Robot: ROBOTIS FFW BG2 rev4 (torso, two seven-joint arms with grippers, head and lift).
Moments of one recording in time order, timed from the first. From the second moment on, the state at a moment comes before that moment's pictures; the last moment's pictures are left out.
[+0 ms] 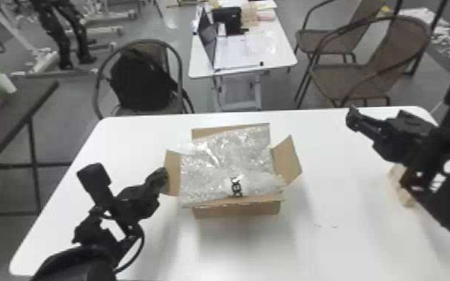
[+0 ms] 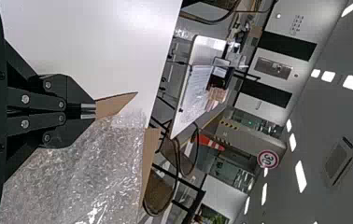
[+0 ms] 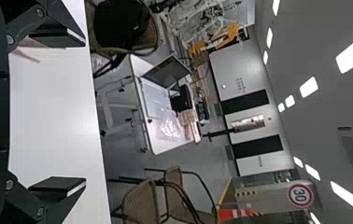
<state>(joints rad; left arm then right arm) 0.16 0.00 0.31 -1.74 0.29 0.38 -0.43 0.04 -0.15 0.06 -2.12 -0.45 0.66 -0.09</state>
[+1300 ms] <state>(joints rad) 0.18 0.00 0.32 -1.74 0.32 0.36 -0.43 0.25 -0.07 -0.19 -1.54 -0.33 -0.08 0.24</state>
